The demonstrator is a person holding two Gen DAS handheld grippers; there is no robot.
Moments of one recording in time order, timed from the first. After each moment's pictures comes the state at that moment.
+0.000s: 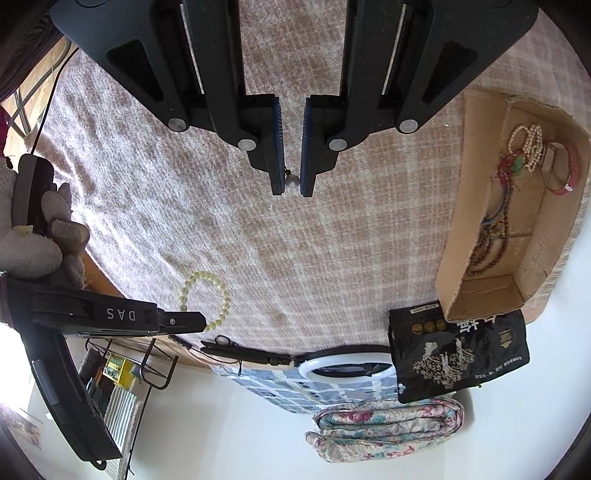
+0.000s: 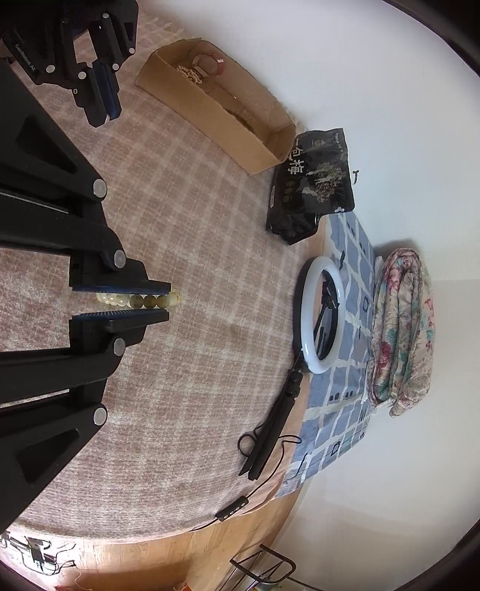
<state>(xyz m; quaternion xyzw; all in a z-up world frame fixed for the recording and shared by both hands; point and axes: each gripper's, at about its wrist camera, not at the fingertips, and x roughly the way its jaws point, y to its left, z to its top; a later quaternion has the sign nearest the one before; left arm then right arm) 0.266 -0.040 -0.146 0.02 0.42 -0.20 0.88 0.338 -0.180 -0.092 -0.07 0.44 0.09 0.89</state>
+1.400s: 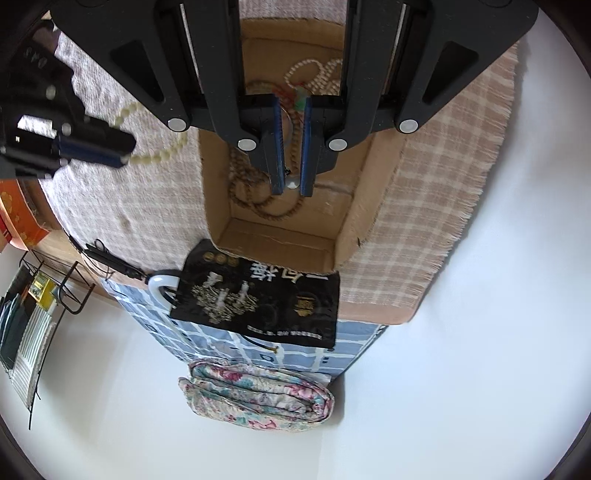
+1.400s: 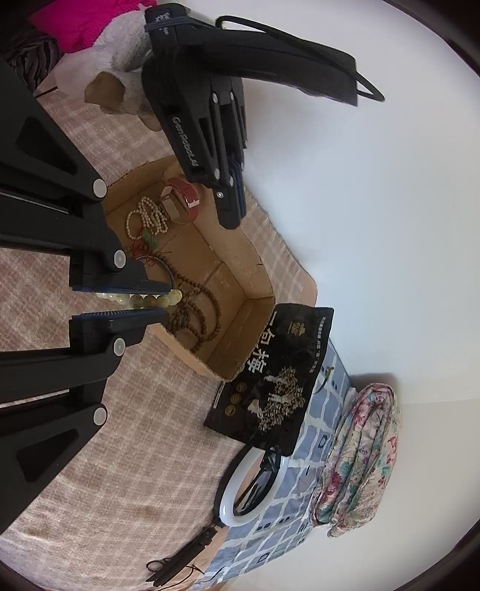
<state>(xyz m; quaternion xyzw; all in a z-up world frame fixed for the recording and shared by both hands) 0.343 0.171 -0.100 -0.05 0.39 -0.03 0.92 0.330 0.041 -0.083 -0.09 0.41 0.27 0.87</state>
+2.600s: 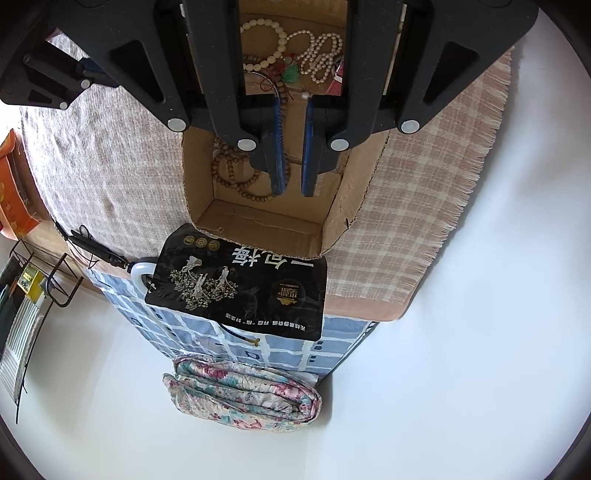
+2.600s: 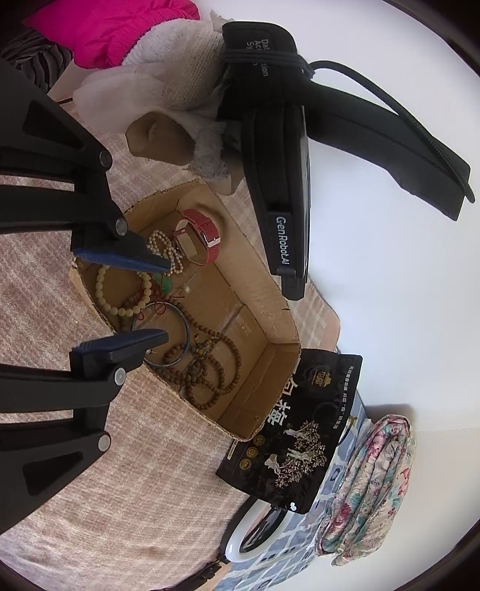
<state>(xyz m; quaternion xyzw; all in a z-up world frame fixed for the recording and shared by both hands) 0.369 0.176 -0.101 -0.06 0.39 -0.01 0.92 0.321 0.075 -0.109 -0.10 0.43 0.30 0.85</state>
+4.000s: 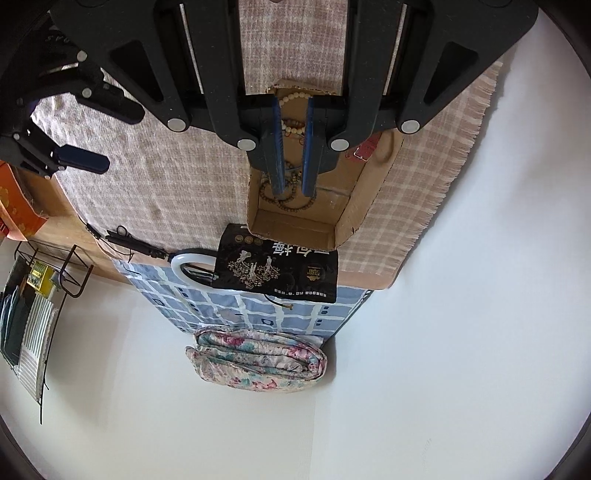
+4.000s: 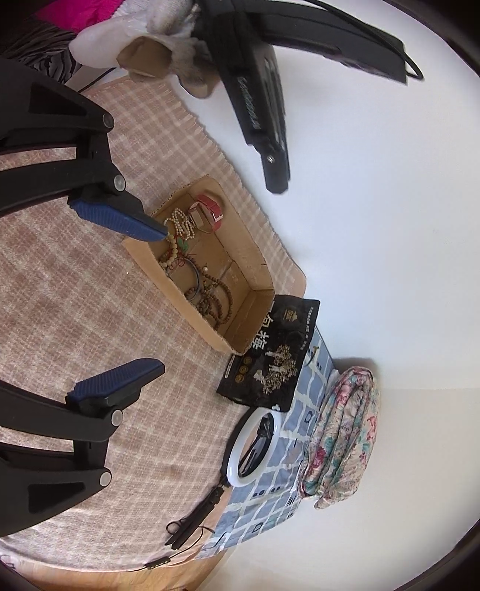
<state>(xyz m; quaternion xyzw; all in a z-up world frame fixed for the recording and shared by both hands) 0.234 0.127 -0.030 -0.03 0.33 -0.01 0.94 0.242 -0.011 -0.042 -0.11 0.37 0.23 0.89</state>
